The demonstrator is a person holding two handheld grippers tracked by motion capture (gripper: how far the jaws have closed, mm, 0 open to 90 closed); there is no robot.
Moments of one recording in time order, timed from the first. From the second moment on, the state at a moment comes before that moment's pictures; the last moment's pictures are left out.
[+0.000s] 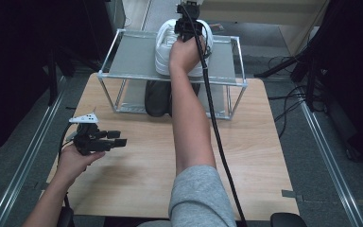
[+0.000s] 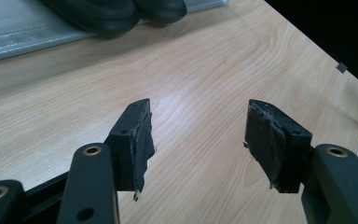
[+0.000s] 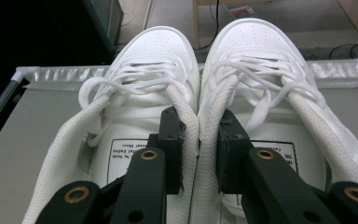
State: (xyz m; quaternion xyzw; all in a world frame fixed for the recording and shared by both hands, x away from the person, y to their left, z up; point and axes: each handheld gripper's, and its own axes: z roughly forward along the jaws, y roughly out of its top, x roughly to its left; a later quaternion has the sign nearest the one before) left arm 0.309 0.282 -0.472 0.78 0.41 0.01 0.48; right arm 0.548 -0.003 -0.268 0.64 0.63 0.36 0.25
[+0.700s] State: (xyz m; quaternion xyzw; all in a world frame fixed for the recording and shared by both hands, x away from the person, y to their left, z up) left arm 0.314 0.277 -0.473 0.79 0.40 0.01 0.47; right arm 0.545 -0.005 -0.280 0.60 0.66 0.37 0.26
